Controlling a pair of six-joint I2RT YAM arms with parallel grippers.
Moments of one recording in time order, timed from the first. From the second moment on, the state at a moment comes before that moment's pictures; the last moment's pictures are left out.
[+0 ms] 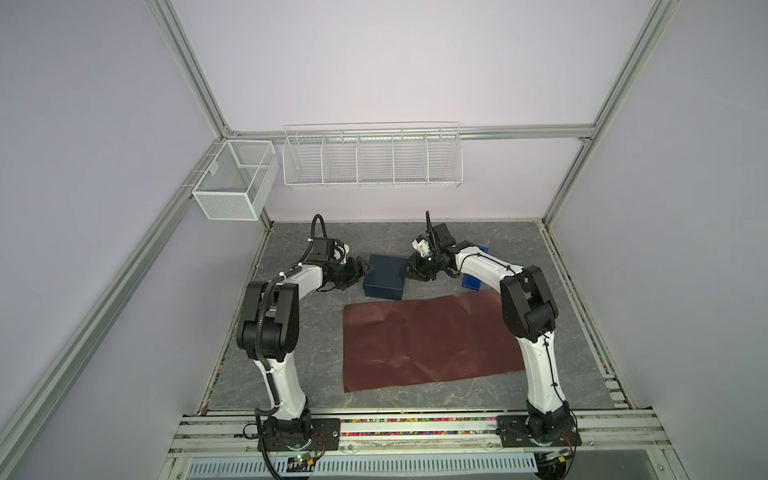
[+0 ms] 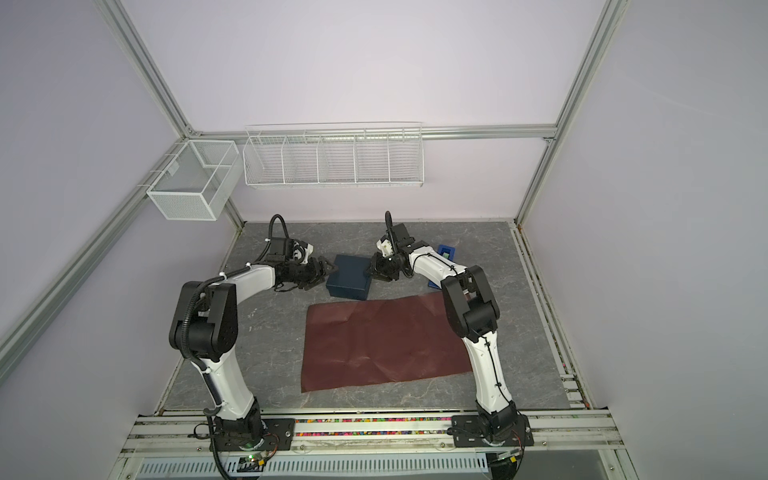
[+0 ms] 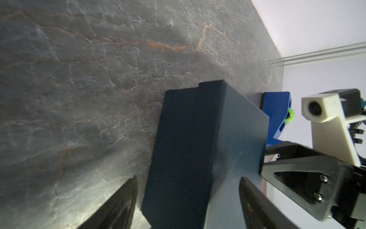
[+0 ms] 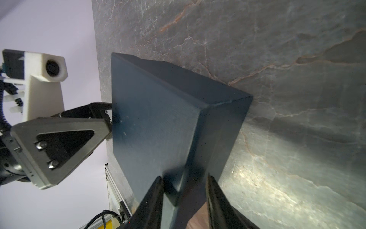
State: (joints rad) left arm -0.17 1.92 1.22 -0.21 0.62 -0.54; right arm 0.49 2.22 1.73 -0.48 -0.60 0.62
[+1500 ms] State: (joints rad) left arm -0.24 2.10 1.25 0.04 0.84 -0.69; right arm 0.40 2.14 1.52 -0.28 -0.72 0.64
